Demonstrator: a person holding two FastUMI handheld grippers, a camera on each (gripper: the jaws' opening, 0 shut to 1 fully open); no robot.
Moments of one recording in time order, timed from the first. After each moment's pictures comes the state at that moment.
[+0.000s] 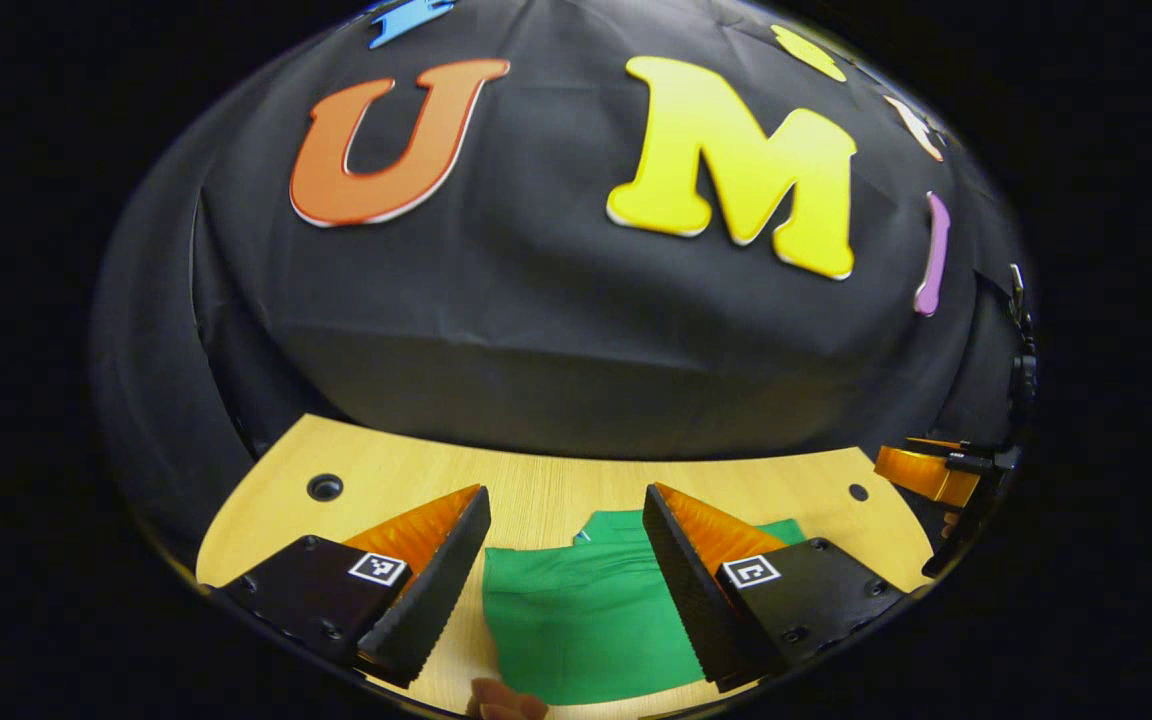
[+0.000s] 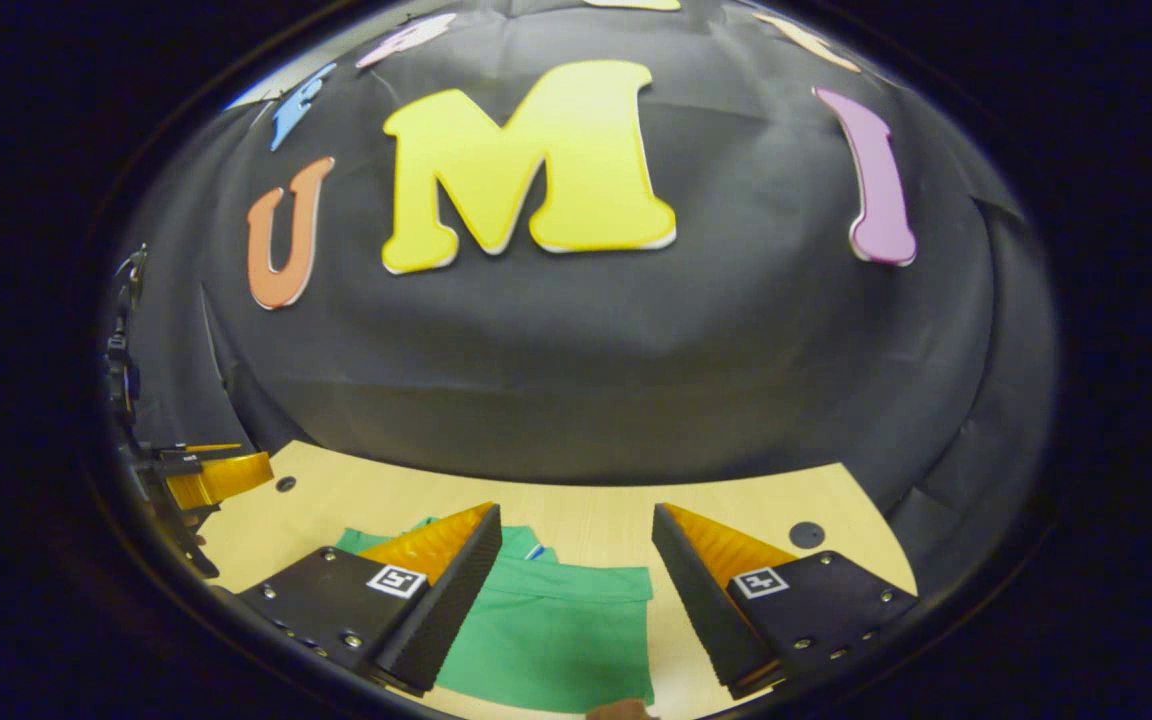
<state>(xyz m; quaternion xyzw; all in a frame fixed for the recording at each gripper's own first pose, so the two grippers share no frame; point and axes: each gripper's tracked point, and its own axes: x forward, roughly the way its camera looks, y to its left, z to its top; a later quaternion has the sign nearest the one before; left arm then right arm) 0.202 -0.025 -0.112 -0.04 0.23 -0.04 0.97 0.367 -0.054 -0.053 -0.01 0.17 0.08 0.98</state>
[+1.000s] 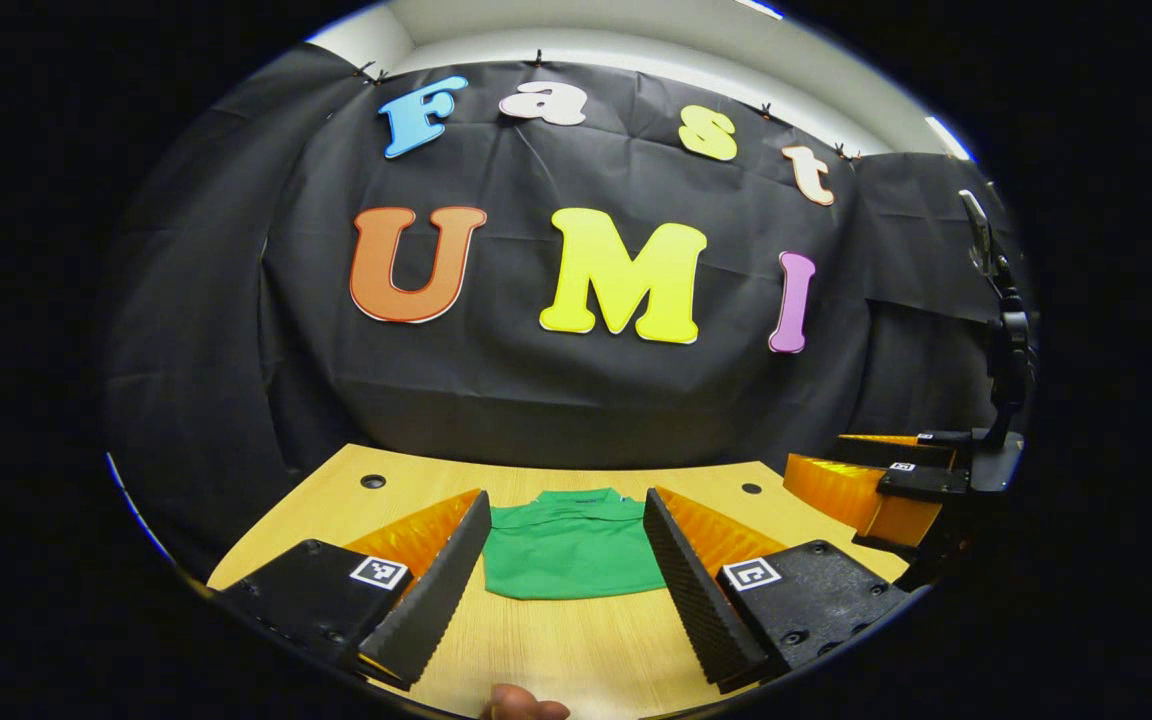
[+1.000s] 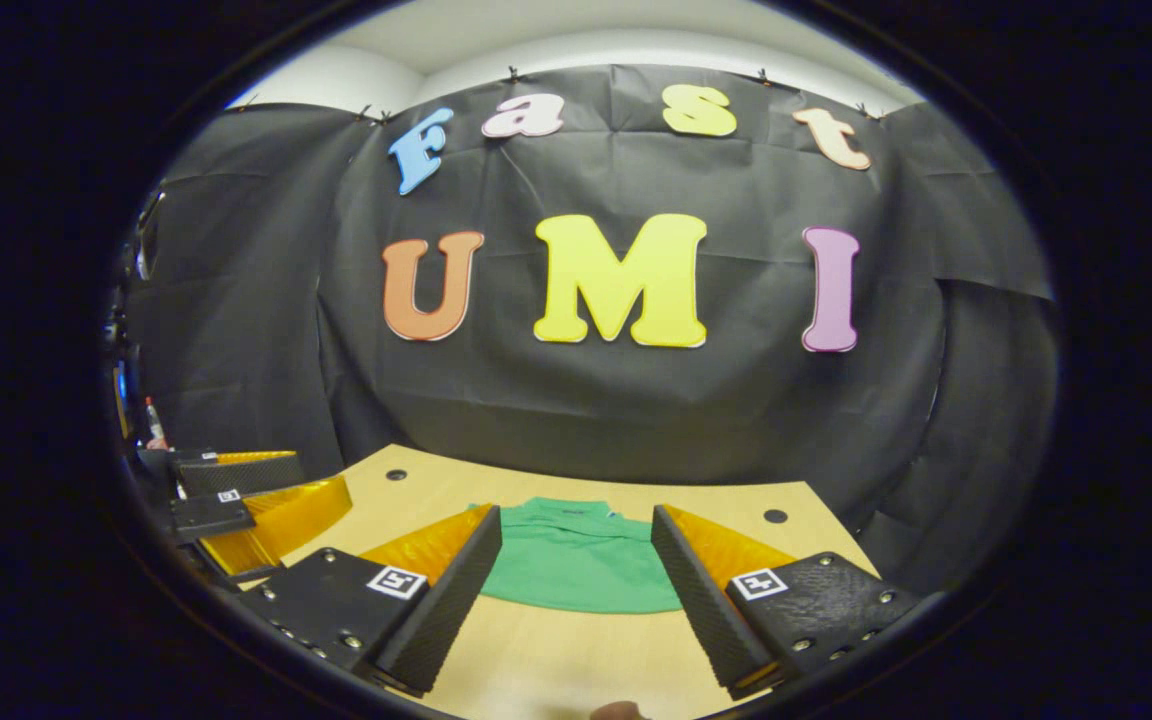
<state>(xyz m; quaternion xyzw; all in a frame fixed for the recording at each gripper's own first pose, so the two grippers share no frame) -0.042 -0.052 -0.024 -0.03 0.12 -0.07 0.99 0.092 0.006 -0.004 -0.04 0.10 0.12 0.99</state>
